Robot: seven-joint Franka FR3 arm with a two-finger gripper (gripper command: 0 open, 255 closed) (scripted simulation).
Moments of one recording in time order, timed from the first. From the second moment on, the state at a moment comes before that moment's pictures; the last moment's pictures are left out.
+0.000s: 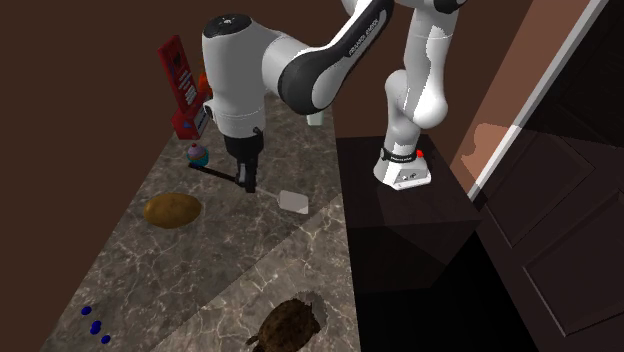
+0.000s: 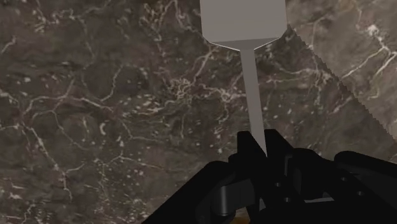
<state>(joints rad) 0.18 0.04 0.39 -1.97 -0.06 2.06 0.69</state>
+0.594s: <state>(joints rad) 0.18 0.02 0.39 -1.88 -0.05 1.95 0.67</state>
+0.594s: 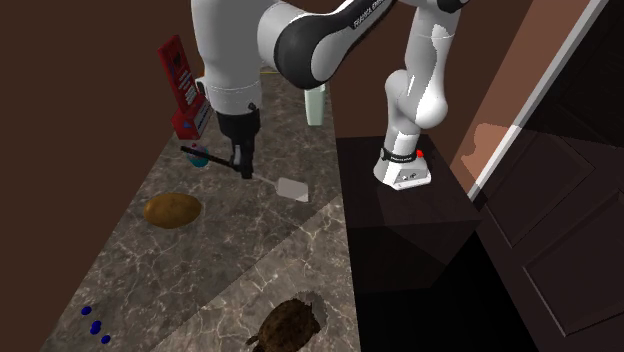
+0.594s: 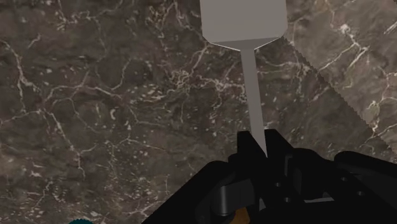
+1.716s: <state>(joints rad) 0.18 0.01 0.40 -1.66 -0.05 1.72 0.66</state>
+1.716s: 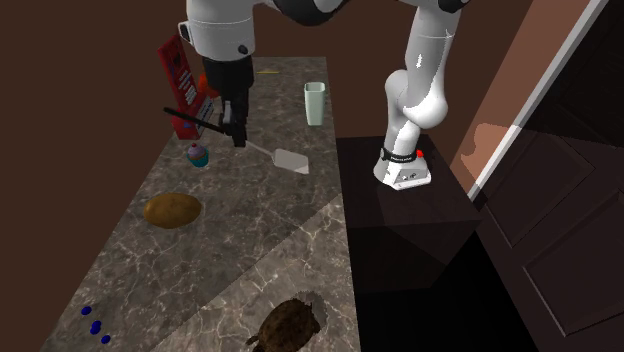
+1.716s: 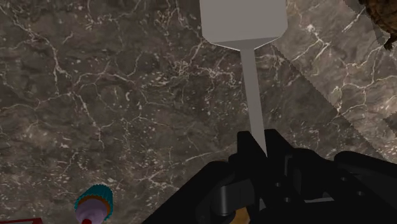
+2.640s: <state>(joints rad) 0.20 0.08 0.41 -1.39 -0.07 1.51 0.67</state>
